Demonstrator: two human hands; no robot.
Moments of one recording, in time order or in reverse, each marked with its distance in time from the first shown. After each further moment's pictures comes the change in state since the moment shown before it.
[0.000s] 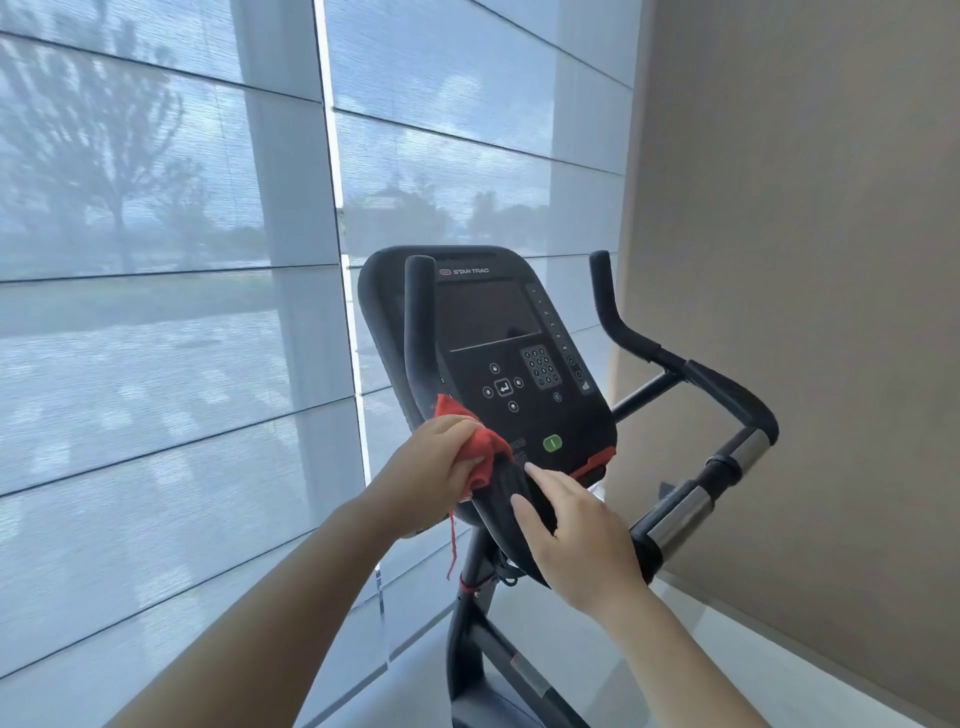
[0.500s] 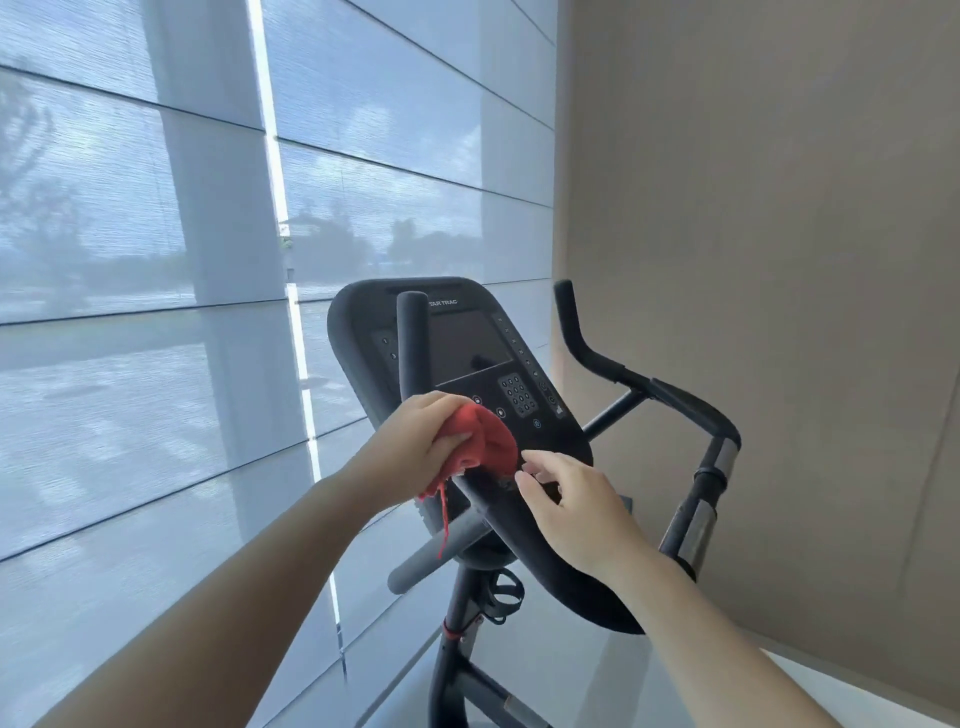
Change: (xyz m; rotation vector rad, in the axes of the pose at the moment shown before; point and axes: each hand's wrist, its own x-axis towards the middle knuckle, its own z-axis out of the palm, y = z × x) left_hand 0.042 -0.052 -0.051 -0.089 0.057 0.232; right_hand 0.050 -0.036 0.005 0.052 0.053 0.152
